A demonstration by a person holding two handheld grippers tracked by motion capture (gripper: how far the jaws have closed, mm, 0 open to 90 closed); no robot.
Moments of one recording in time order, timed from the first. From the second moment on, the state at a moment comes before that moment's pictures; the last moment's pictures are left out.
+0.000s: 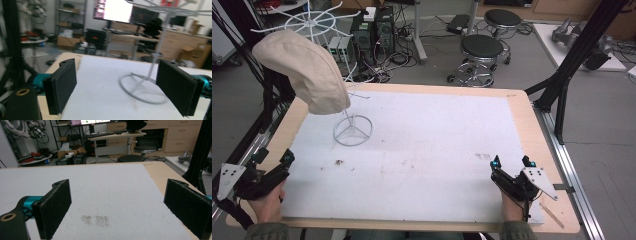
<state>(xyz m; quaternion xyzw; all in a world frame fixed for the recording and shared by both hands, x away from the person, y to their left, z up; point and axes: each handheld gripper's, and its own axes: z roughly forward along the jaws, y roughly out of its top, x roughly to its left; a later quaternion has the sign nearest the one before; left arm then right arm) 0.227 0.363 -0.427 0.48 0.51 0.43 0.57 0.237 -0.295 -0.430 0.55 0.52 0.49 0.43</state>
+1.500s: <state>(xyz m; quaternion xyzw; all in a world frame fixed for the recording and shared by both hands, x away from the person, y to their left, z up) 0.226 0.355 -0.439 0.51 0.53 0.45 0.51 0.240 -0.299 -0.434 0.56 0.53 0.50 0.40</state>
